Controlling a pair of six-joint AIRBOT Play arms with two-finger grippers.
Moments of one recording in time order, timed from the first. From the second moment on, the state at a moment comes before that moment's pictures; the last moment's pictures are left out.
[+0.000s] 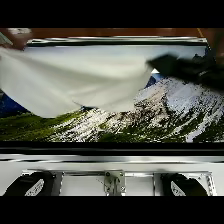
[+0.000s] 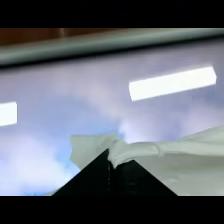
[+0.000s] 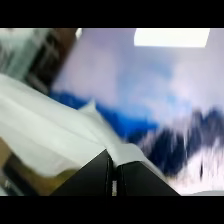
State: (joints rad) left arm -0.06 -0.83 1.63 1.42 -1.06 -1.42; right arm 0.08 -0.93 1.40 -0.66 0.95 1.25
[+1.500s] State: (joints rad) left arm -0.05 -1.55 1.48 1.41 -1.03 -1.45; right arm 0.08 -1.80 1.73 -1.36 1.40 1.74
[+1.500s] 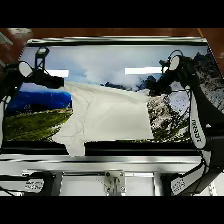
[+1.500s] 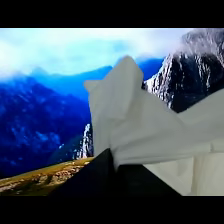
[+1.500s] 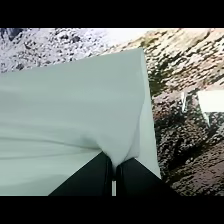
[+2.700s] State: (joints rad) left arm 0.47 -1.22 0.64 1.14 -1.27 -1.27; right arm -0.26 -1.38 1.14 -1.30 1.50 1.51
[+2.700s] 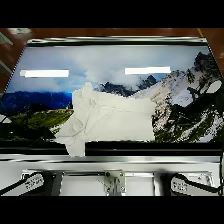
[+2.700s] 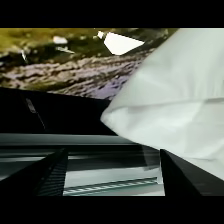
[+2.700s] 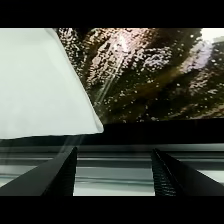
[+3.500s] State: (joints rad) left arm 0.31 -1.29 0.59 1.01 -1.13 -1.25; right arm -0.27 -1.37 1.10 -1.26 1.44 1.52
